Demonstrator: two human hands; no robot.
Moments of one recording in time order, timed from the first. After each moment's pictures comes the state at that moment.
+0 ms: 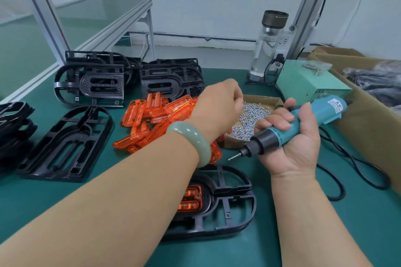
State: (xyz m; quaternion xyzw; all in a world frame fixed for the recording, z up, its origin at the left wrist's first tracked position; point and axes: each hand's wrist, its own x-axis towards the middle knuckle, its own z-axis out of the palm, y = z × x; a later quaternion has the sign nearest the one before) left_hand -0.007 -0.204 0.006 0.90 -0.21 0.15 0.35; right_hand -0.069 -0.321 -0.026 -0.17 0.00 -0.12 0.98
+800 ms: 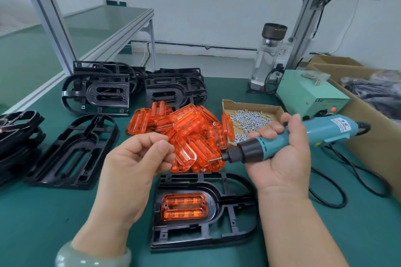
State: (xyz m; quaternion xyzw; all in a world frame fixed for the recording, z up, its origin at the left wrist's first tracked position) left_hand -0.105 -0.087 -0.029 0.60 -0.04 0.09 0.79; right_hand -0.086 -0.281 -0.011 -0.20 0.05 -0.21 0.96
